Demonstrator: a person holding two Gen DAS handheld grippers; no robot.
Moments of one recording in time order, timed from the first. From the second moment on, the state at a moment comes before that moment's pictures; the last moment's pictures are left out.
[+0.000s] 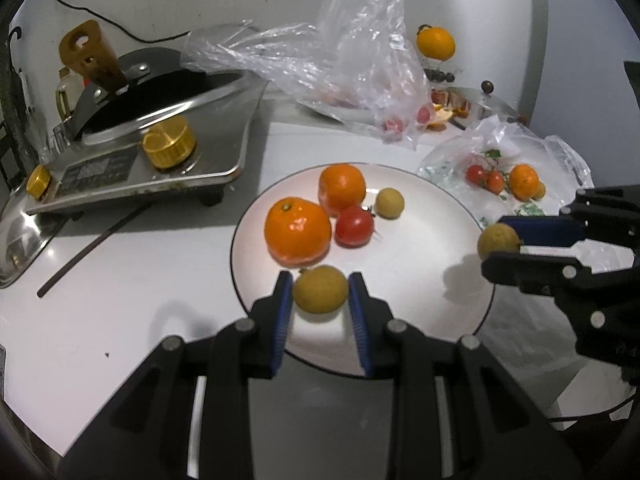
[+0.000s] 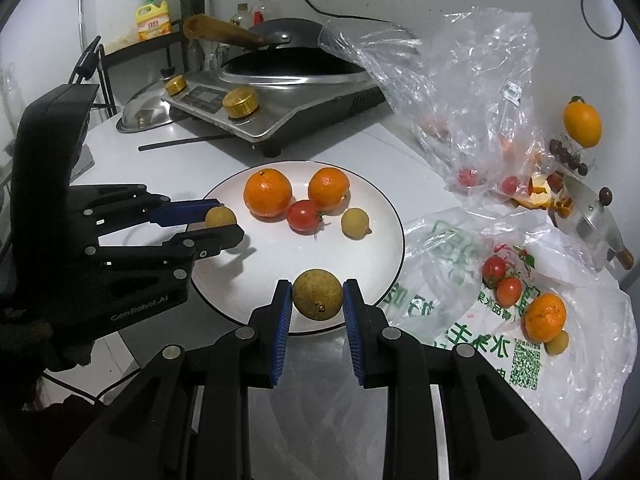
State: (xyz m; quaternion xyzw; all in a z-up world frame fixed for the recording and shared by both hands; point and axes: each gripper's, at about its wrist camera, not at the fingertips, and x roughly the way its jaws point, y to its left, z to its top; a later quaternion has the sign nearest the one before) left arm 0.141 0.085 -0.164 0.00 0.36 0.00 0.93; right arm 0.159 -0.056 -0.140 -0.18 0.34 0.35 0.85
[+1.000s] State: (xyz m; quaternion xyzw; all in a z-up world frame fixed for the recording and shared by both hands) left arm 0.158 0.090 -0.167 0.00 0.37 0.01 0.93; right arm 0.181 -0.051 -0.153 -0.18 0.35 0.36 0.85
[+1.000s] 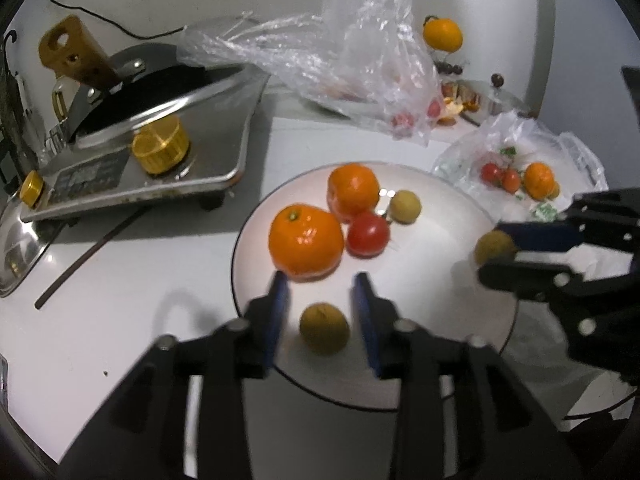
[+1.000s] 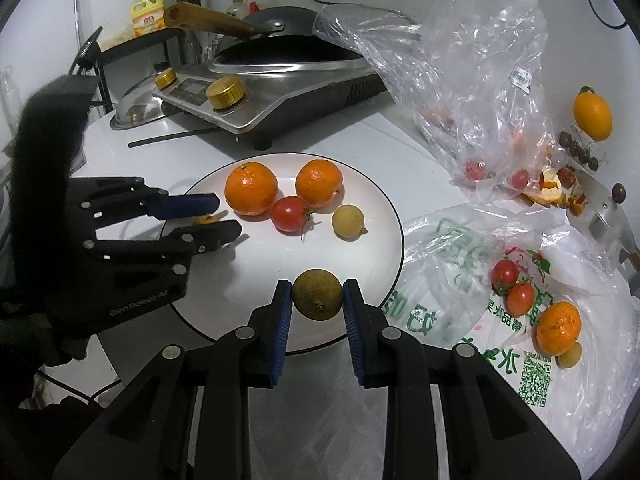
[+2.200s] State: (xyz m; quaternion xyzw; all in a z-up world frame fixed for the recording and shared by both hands) left arm 0.131 0.143 -0.171 -0.05 0.36 0.02 0.93; right arm 0.184 0.016 -0.163 -0.21 0.36 0.38 0.83
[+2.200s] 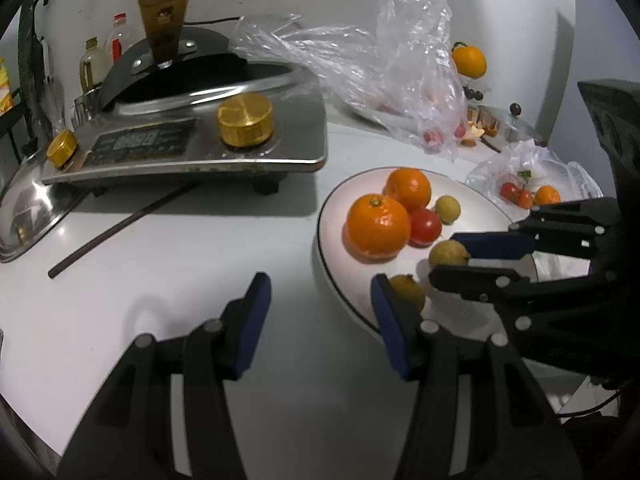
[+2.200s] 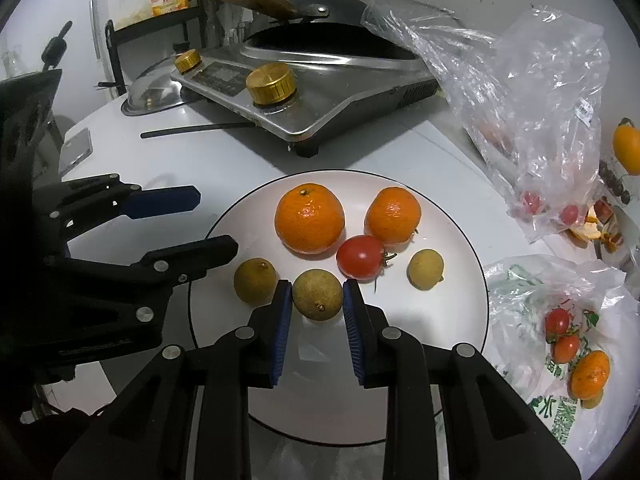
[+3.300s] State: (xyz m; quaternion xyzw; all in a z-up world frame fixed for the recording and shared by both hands) left arm 0.117 0.136 -0.159 -0.04 0.34 0.02 0.94; right arm 0.176 0.006 -0.164 -0.20 0.37 0.37 0.83
